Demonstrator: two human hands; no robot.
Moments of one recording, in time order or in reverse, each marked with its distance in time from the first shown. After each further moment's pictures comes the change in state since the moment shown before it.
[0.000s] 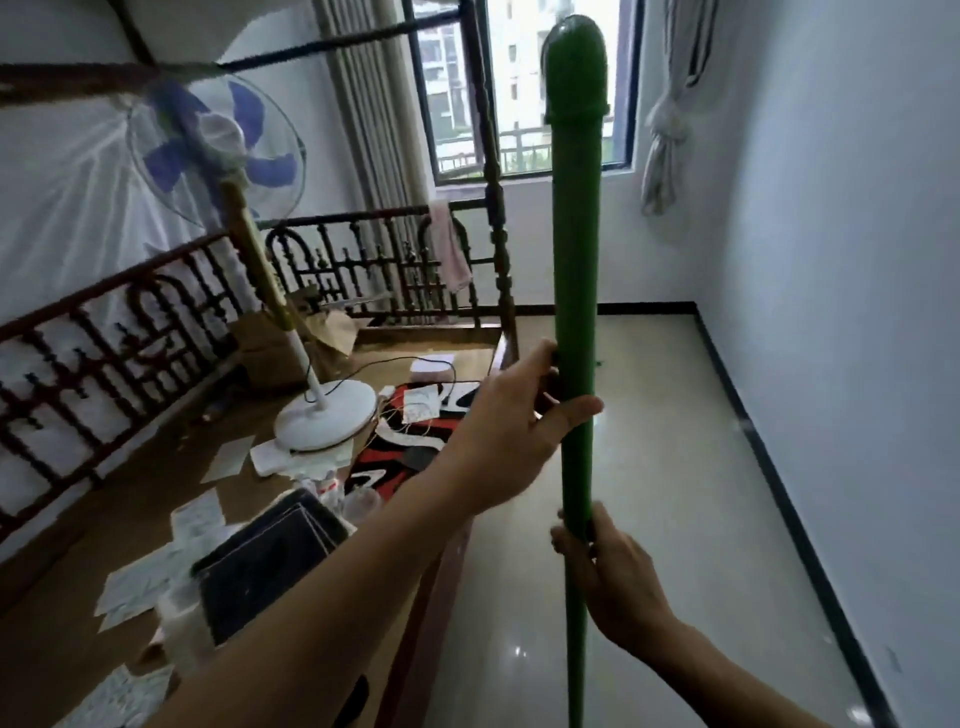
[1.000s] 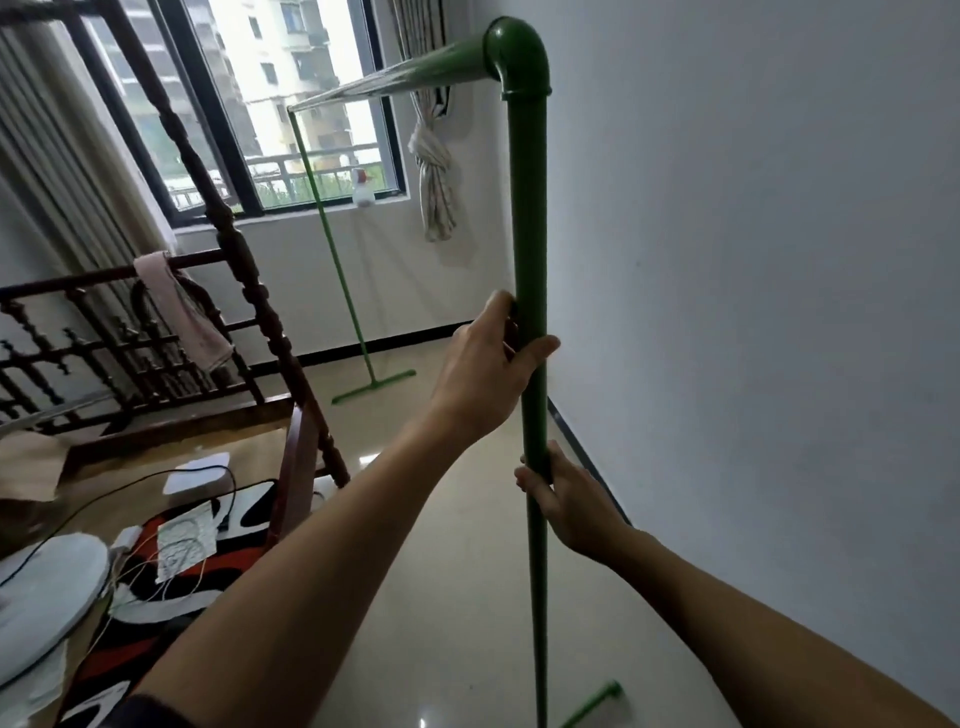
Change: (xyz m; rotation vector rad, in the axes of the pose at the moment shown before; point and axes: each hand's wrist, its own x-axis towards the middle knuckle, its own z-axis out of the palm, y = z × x) left_hand 0.341 -0.024 0.181 -0.056 -0.094 0.196; right_hand 0.226 0.177 -0.191 -0.006 0.259 0.203
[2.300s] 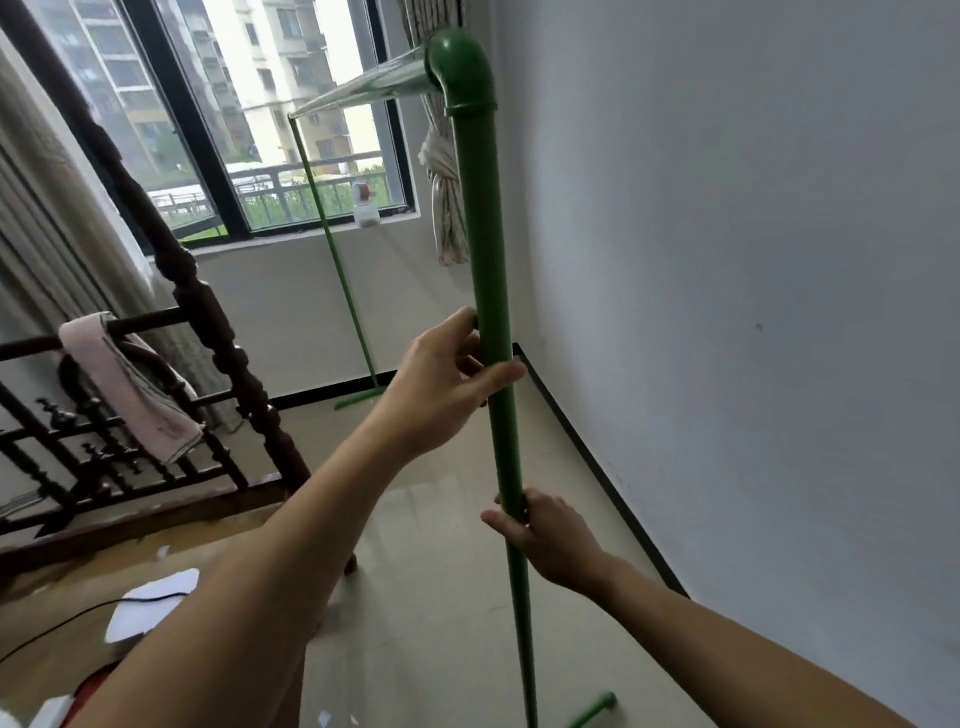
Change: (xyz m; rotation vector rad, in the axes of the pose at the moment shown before) left_hand 0.301 -0.226 -0.097 -0.066 -0.147 0.019; right_hand 0.377 0.004 0.096 -0.085 -0.112 0.021
